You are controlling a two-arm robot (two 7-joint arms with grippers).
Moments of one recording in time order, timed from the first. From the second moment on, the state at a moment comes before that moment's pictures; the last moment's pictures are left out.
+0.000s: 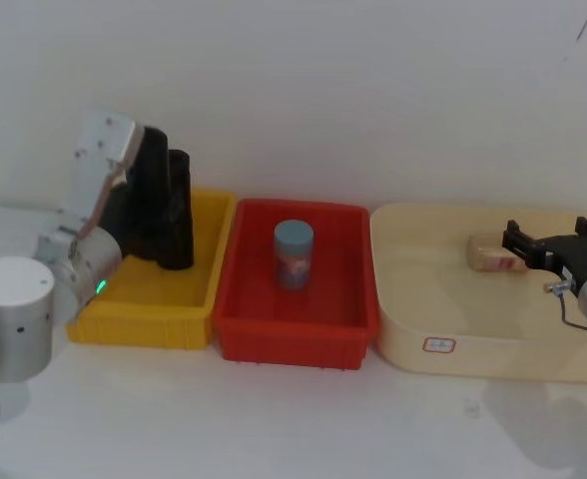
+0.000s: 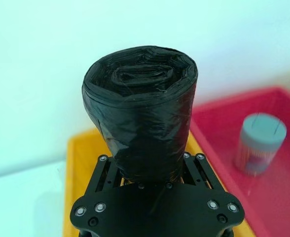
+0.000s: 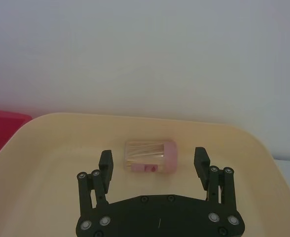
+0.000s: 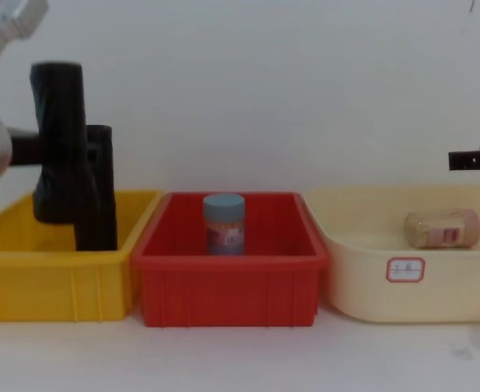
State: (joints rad) left arm -0.44 0.30 0.27 -1.50 -0.23 0.38 -0.05; right arm 0.42 0.21 -0.16 -1.44 0.16 0.44 0.02
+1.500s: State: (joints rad) left arm -0.68 0.29 0.34 -1.36 -0.40 0.38 -0.48; right arm 0.46 0.31 -0.20 -1.48 0.29 0.36 0.39
